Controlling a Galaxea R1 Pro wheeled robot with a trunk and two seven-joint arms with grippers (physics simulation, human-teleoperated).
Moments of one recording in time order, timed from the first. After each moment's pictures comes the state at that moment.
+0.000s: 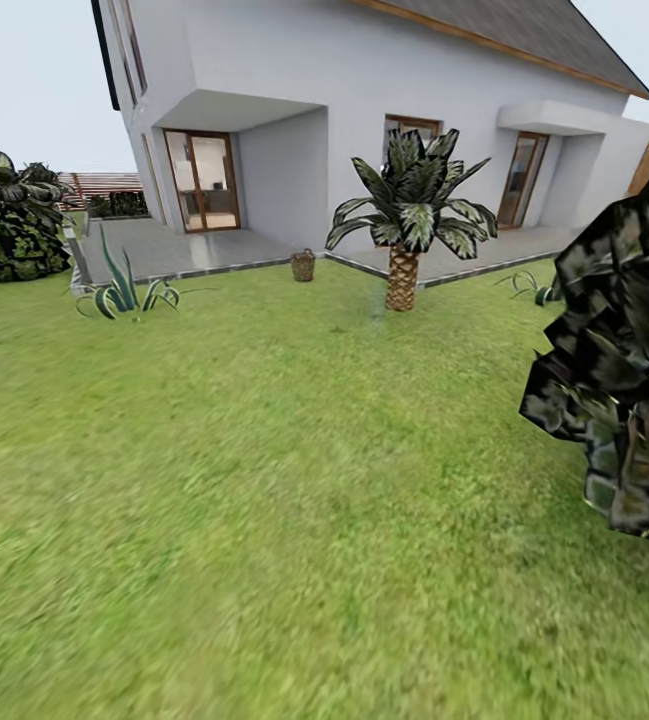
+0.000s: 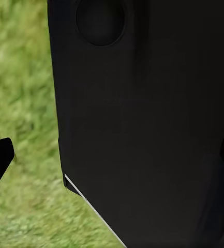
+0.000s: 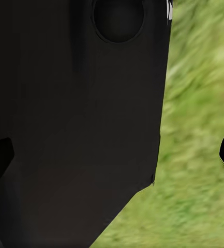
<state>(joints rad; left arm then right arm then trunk) 0.00 0.00 0.01 -0.10 0.01 0.00 0.00 -0.06 -0.01 0.00 0.00 0.00 -0.01 0.00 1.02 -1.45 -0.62</state>
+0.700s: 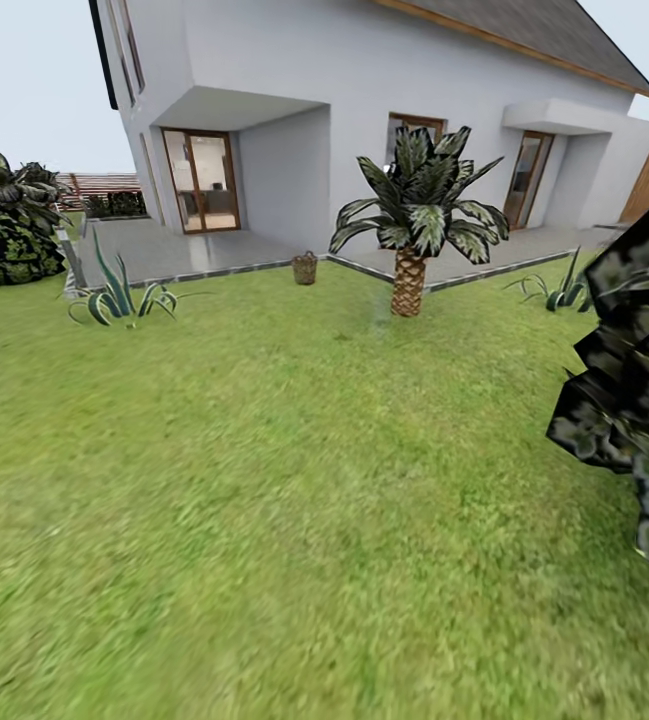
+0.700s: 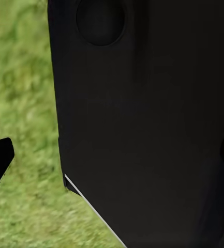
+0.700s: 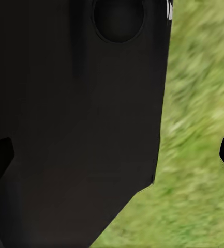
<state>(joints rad) 0.00 0.00 0.01 -0.10 0.01 0.00 0.00 -0.06 -0.01 0.00 0.00 0.00 -0.01 0.00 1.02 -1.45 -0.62</state>
